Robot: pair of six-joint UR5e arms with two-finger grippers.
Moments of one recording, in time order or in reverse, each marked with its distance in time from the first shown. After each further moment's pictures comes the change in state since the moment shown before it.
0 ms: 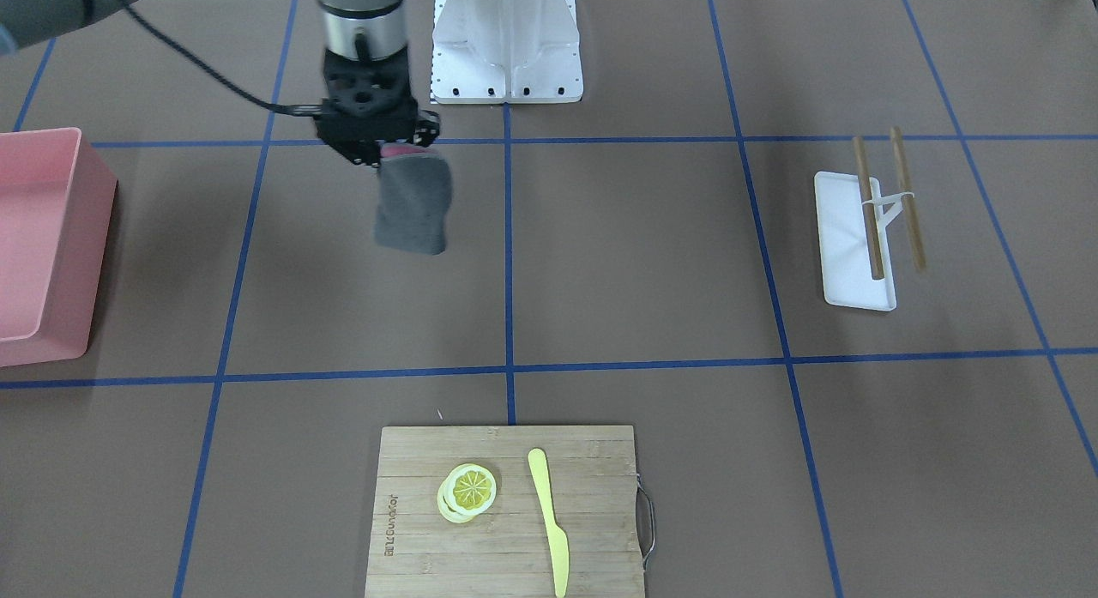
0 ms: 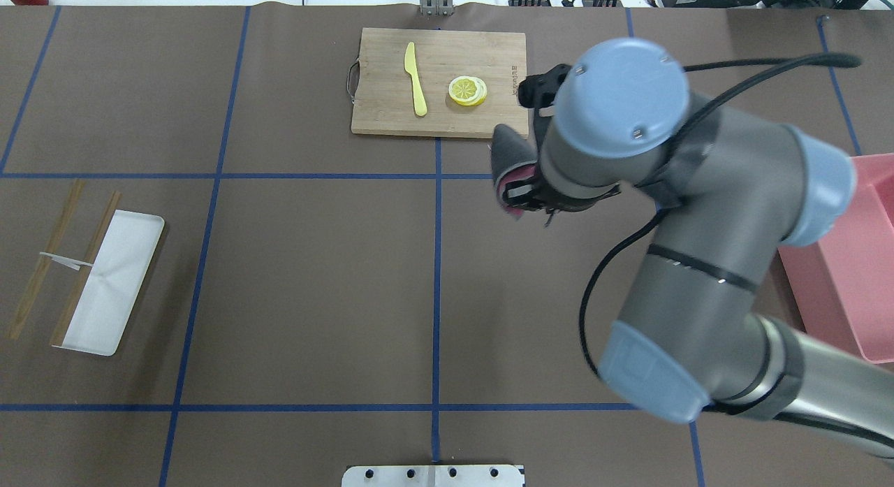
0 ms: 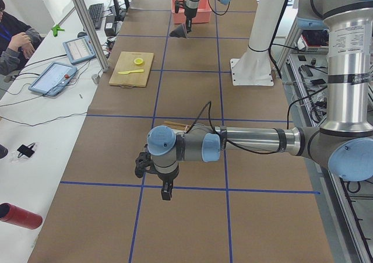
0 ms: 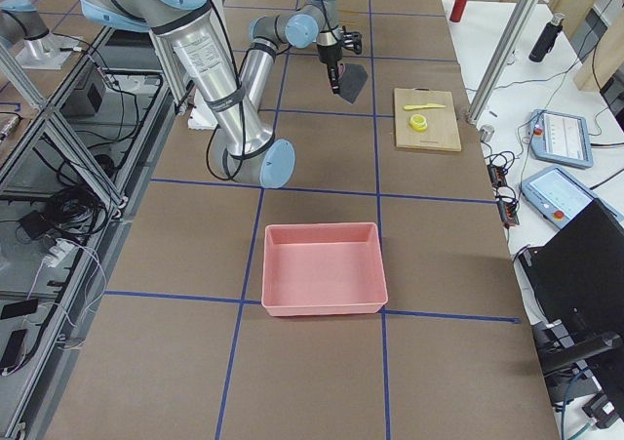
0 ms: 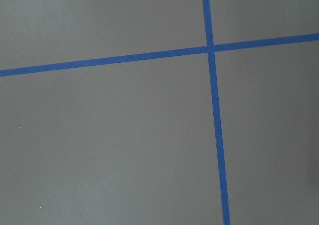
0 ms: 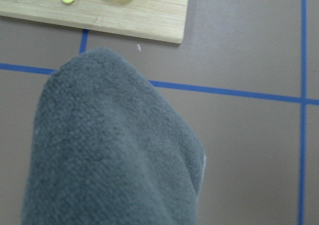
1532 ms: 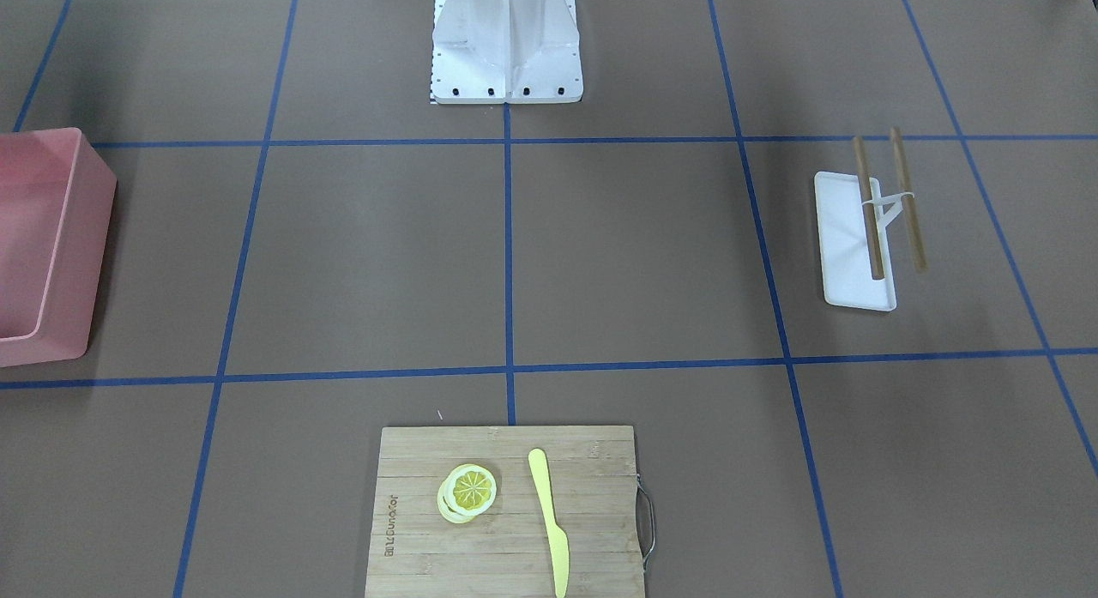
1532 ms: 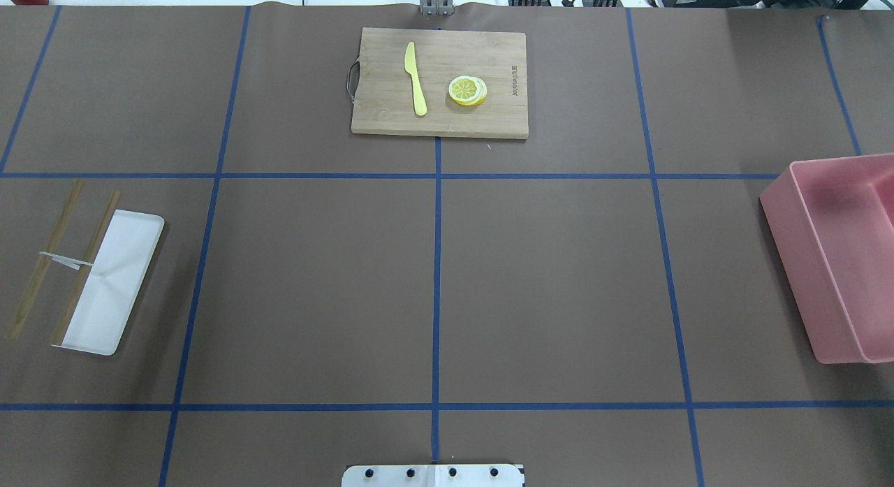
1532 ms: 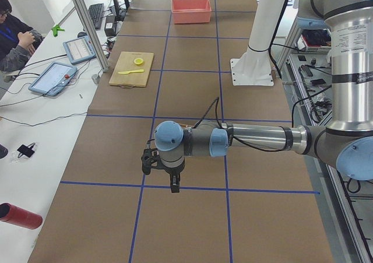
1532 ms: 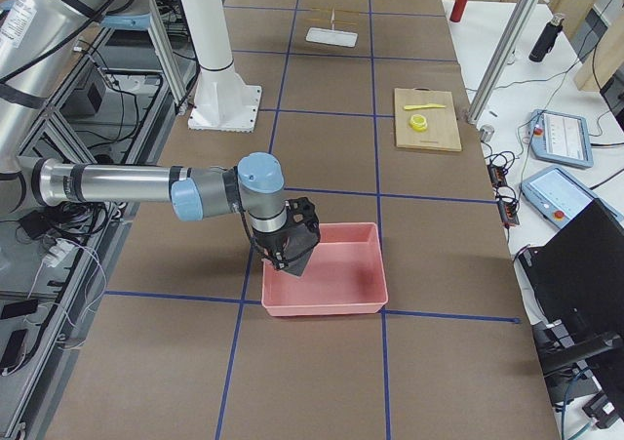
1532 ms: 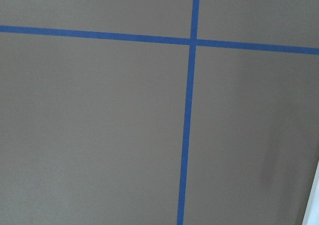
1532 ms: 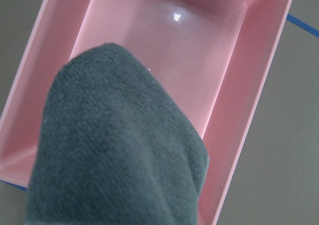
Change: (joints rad) left arm 0.001 0.042 -0.058 0.007 -0.035 -0.085; right arm 0.710 -1.139 0.016 0.653 0.385 -1.085
